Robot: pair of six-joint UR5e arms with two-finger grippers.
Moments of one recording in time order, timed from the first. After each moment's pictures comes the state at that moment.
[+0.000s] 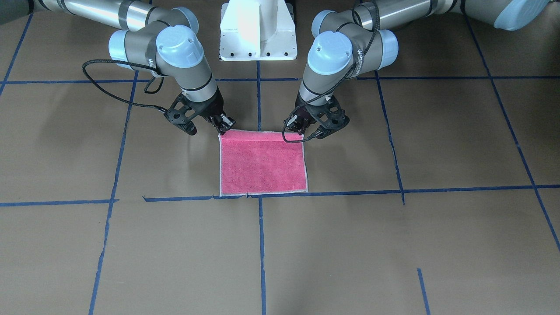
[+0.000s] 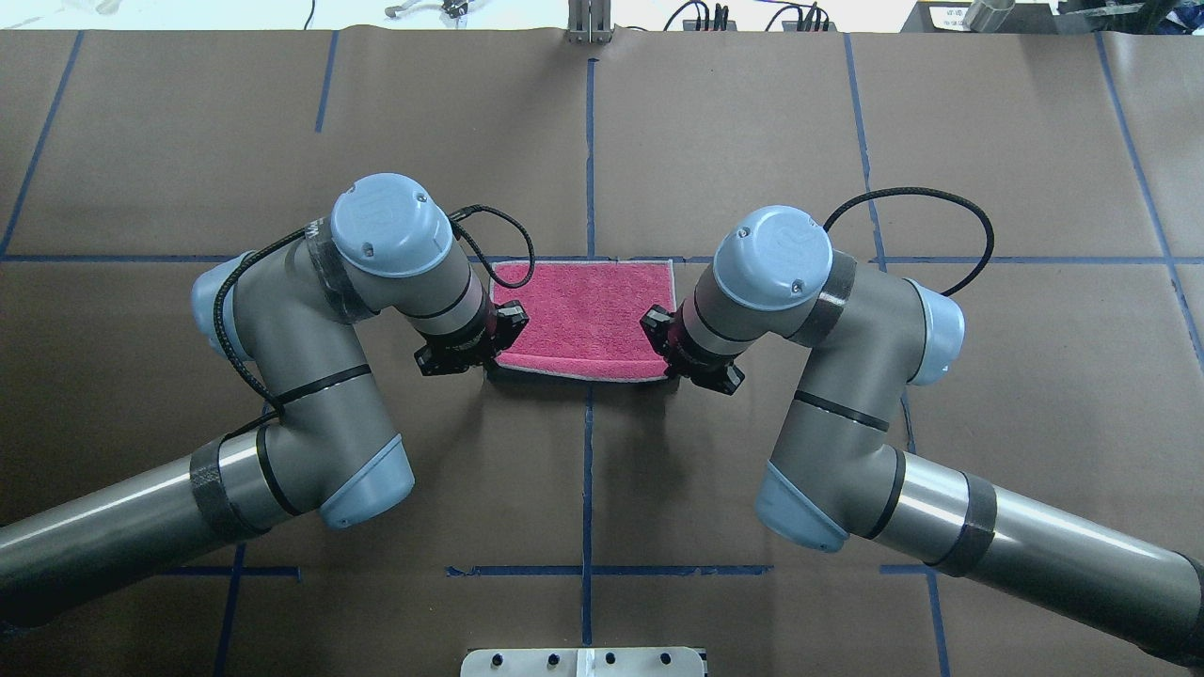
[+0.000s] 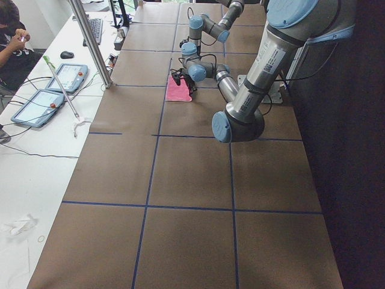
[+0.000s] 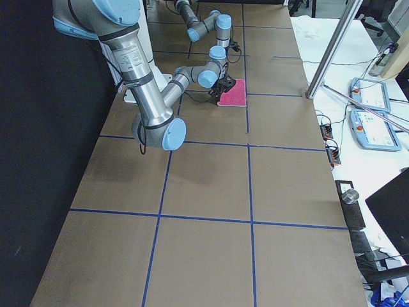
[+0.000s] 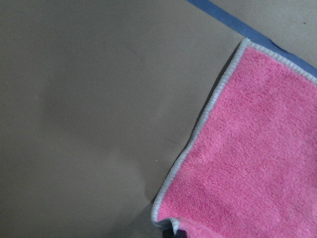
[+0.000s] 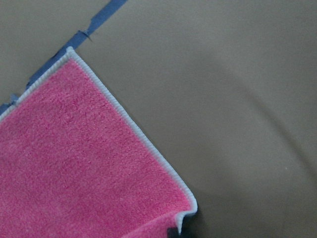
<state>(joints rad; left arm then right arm) -0.57 -2.22 -1.62 -1.68 -1.99 -1.70 0.54 -0.99 1.66 -1.40 1.94 1.91</state>
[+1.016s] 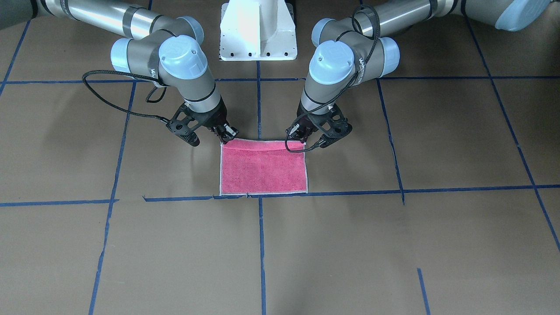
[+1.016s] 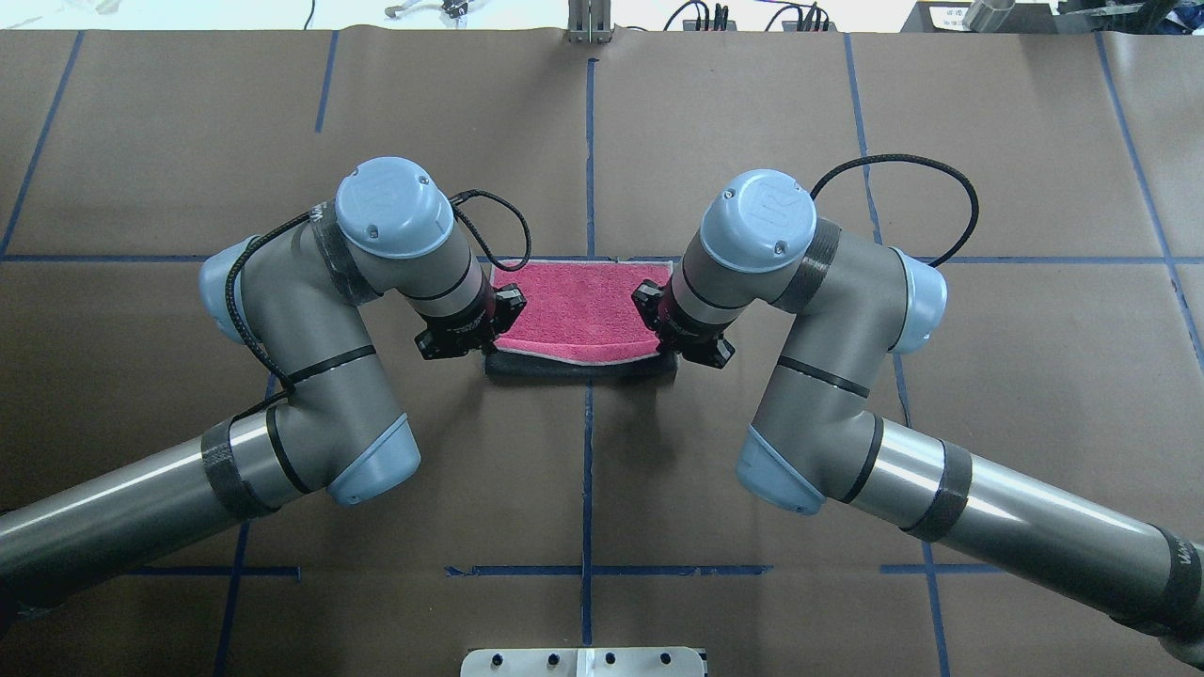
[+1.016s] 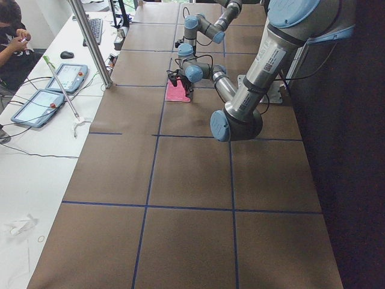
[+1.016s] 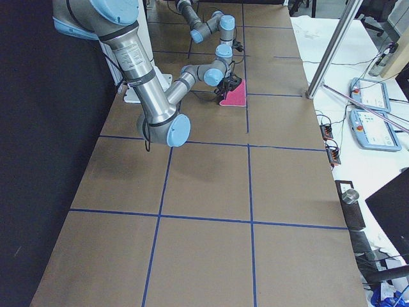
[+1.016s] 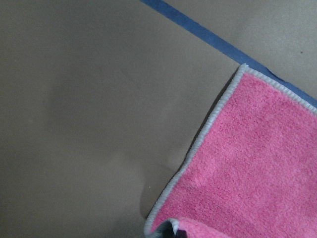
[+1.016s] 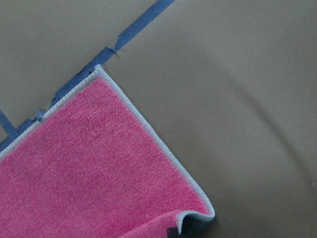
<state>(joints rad) -0.59 -2.24 -1.58 -1.70 -1.99 -1.70 0.57 -0.94 1.60 -1.40 1.98 1.89</state>
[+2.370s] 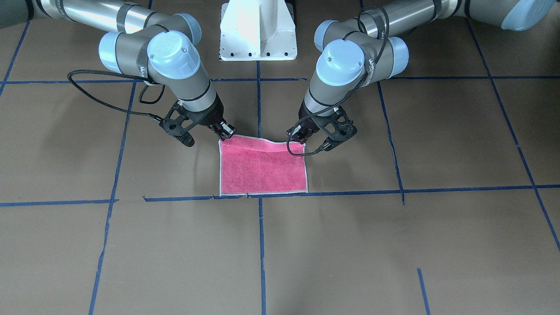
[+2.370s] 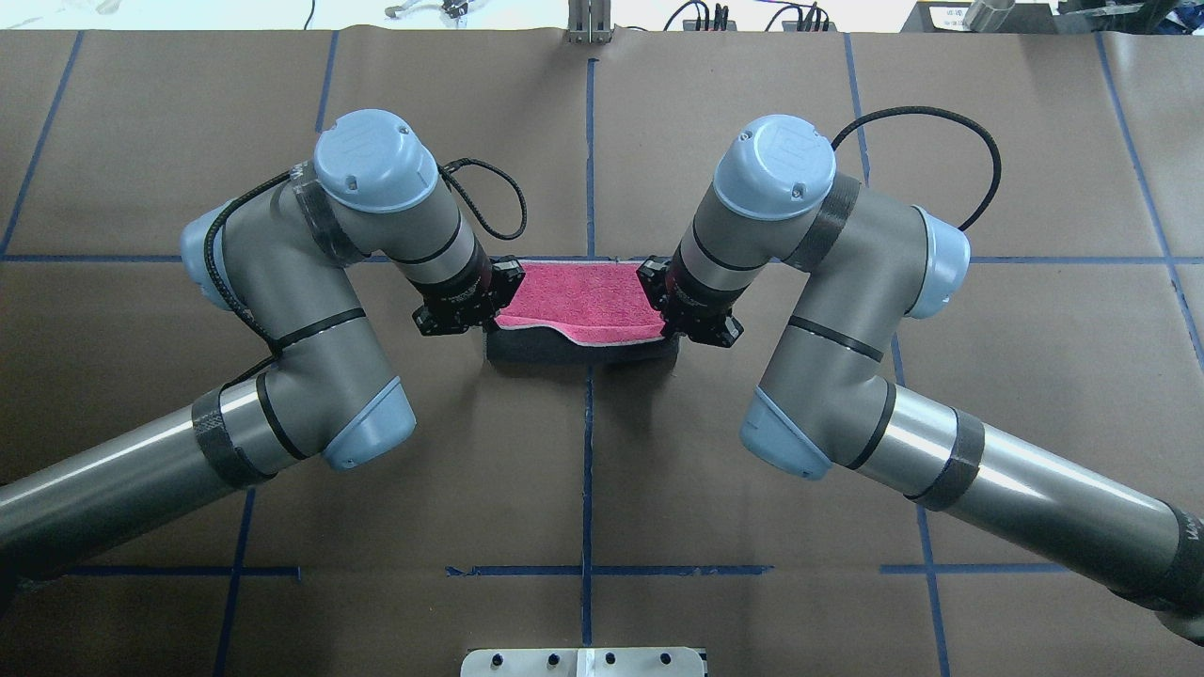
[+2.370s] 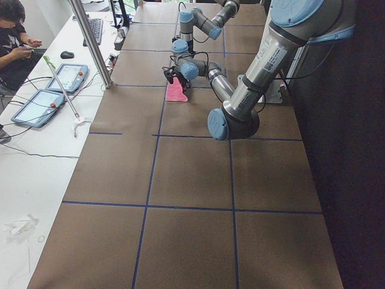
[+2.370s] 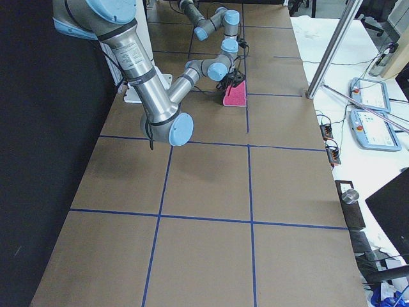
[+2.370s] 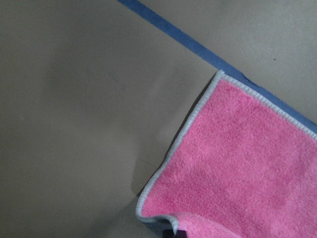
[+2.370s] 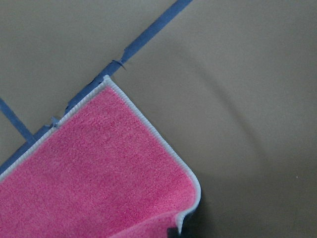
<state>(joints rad) -0.64 -2.26 -1.57 -1.70 -2.06 -1.71 0.63 -0.92 1.62 -1.46 2.06 1.86</state>
